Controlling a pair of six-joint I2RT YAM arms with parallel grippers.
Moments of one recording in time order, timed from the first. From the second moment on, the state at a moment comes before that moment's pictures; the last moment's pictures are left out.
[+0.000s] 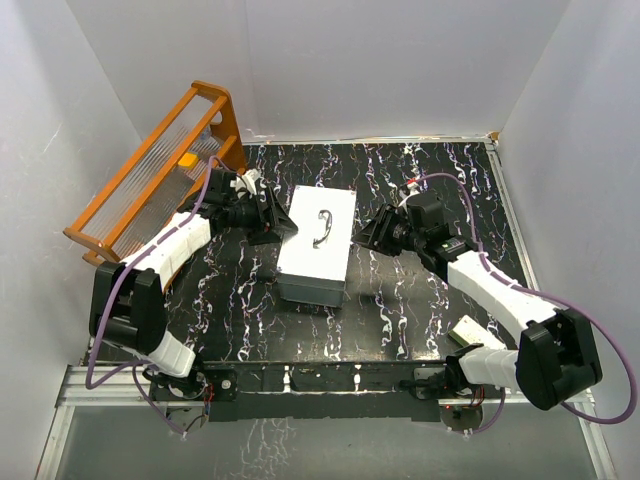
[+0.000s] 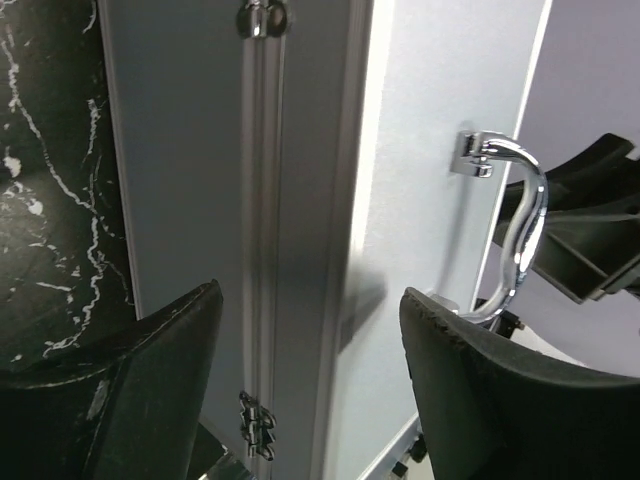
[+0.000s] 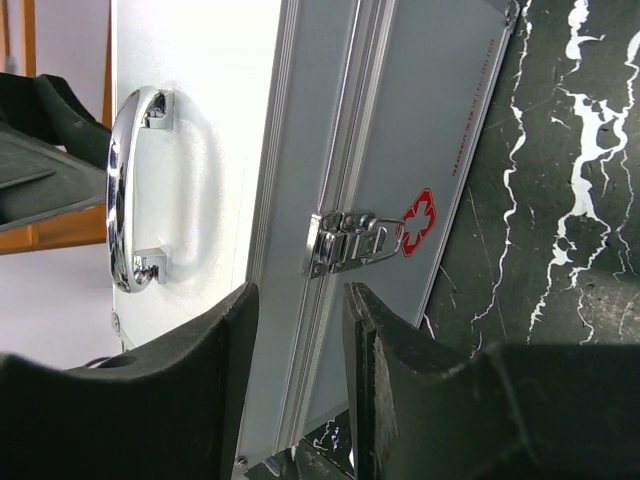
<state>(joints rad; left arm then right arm) -0.27 1.54 1.09 -0.38 0.66 -0.64 0.40 1.23 0.80 -0.15 -0.32 0.79</state>
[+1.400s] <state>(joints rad) -0.27 1.58 1.12 -0.43 0.67 -0.57 0.60 1.20 0.36 0.57 0.01 0.10</state>
